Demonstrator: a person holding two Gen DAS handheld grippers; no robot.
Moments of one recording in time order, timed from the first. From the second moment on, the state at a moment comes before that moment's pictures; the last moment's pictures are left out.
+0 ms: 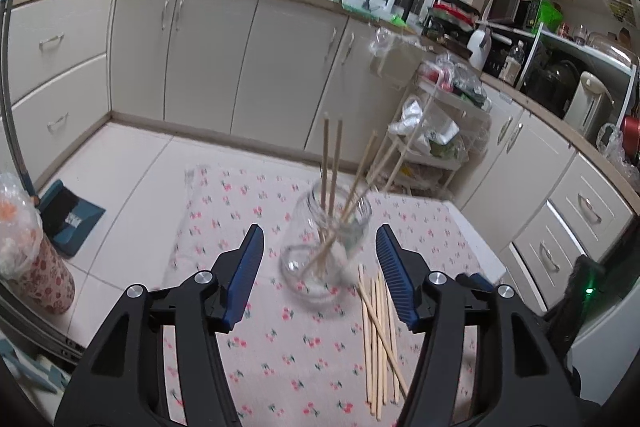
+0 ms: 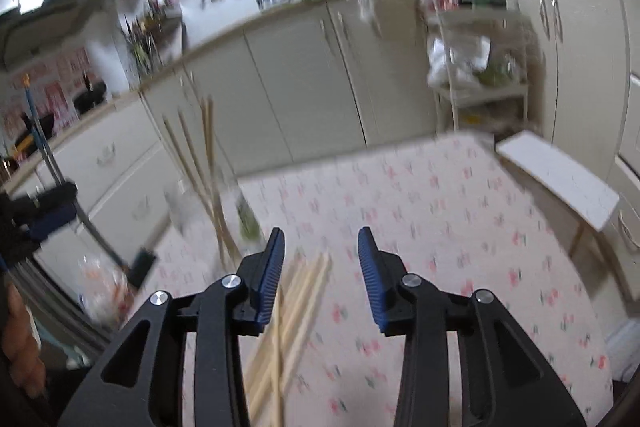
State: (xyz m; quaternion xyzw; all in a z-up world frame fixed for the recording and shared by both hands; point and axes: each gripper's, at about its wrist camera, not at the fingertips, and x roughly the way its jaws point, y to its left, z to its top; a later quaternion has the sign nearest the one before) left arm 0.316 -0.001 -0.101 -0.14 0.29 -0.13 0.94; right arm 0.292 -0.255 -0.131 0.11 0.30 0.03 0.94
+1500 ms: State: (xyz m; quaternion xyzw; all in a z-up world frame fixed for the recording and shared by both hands) left arm 0.387 -0.114 -0.224 -0.03 0.45 -0.13 0.88; right arm 0.306 -0.282 -0.188 0.12 0.43 0.03 0.89
